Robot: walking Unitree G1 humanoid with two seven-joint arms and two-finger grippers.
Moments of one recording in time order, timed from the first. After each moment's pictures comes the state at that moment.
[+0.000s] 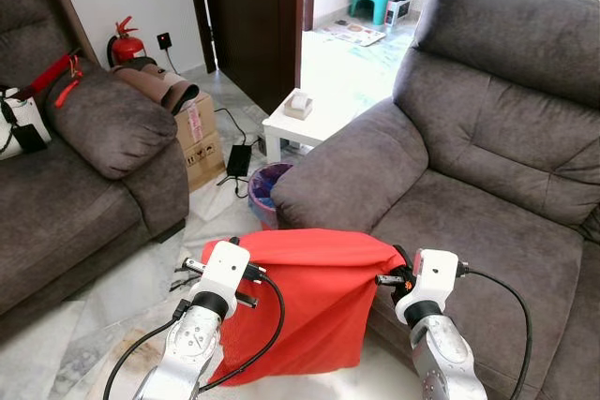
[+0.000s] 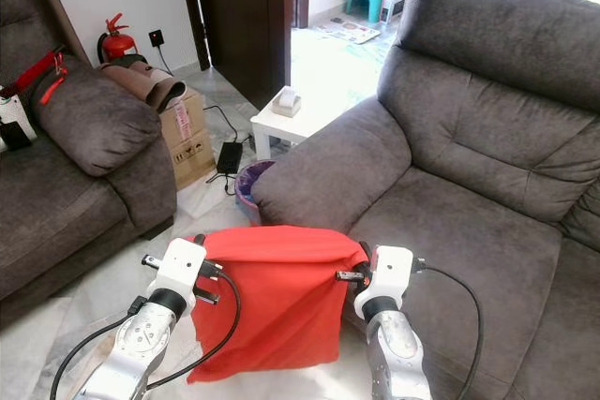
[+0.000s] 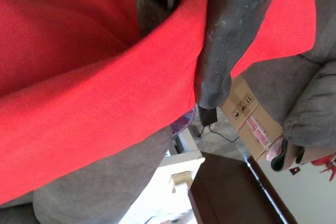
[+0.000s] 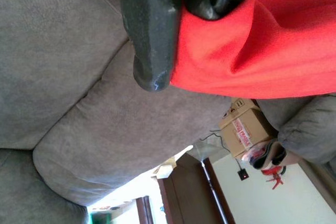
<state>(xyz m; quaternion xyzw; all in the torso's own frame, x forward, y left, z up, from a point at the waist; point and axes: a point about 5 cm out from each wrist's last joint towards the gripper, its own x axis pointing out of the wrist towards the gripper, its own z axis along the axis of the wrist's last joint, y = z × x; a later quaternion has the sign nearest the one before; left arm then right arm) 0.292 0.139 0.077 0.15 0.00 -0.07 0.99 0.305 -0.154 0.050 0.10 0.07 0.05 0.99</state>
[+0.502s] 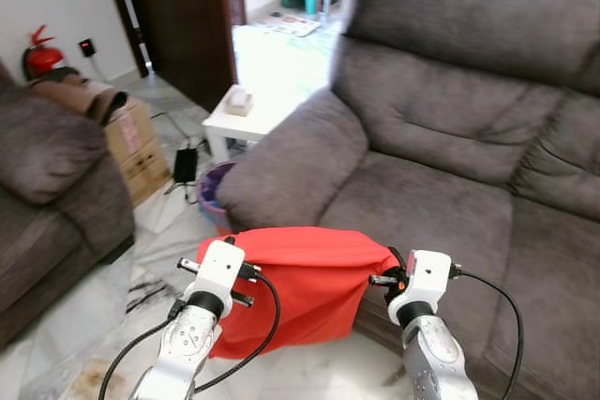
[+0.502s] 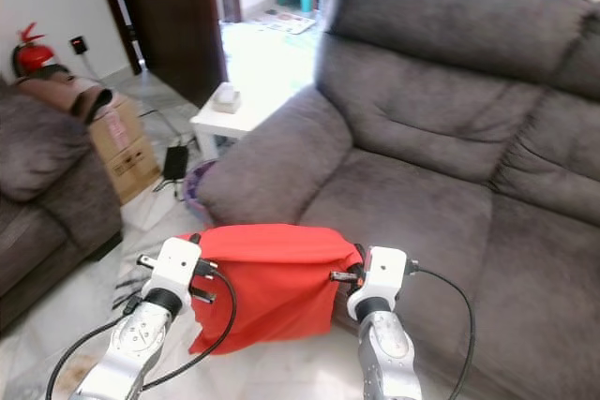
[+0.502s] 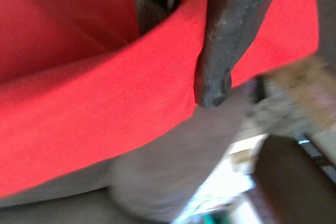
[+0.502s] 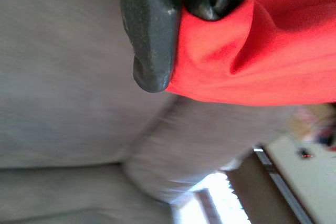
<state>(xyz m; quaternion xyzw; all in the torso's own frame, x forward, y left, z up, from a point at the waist) 0.292 0.135 0.078 0.12 0.00 -0.08 0.99 0.301 -0.154 0.041 0.10 0.09 0.03 0.99</state>
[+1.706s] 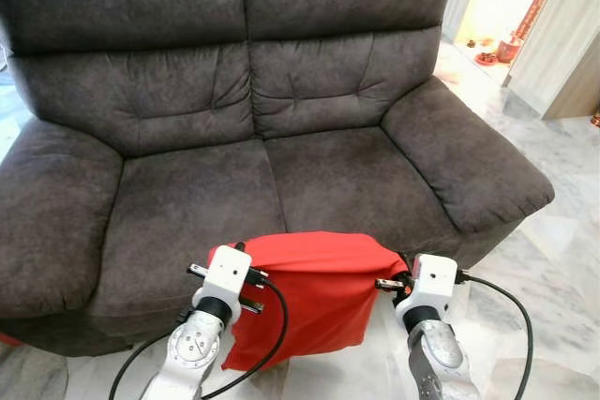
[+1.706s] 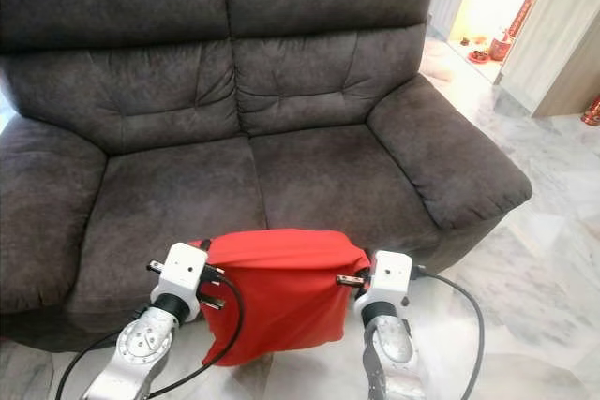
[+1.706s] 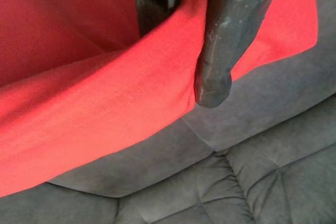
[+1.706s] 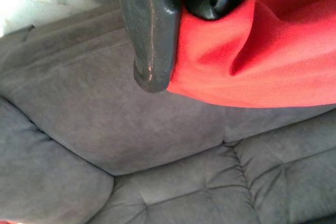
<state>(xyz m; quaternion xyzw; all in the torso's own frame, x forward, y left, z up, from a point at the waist) 0.289 0.131 0.073 0.11 0.00 -0.10 0.99 0.302 -0.158 0.043 0.08 0.08 0.01 0.99</state>
